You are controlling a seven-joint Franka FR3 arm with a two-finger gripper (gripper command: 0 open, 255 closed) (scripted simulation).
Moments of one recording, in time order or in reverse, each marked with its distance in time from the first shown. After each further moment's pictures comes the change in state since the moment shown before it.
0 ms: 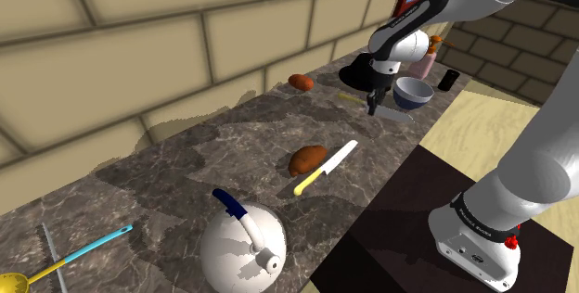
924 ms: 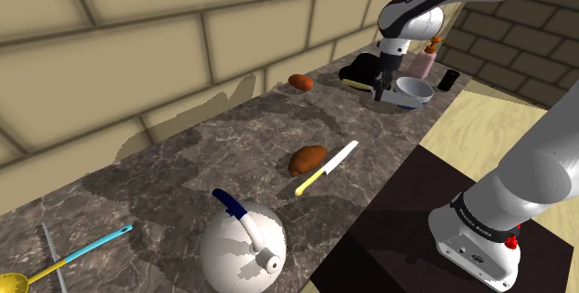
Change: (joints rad) arm 0.006 -0.140 -0.012 0.029 -0.043 -0.165 0.041
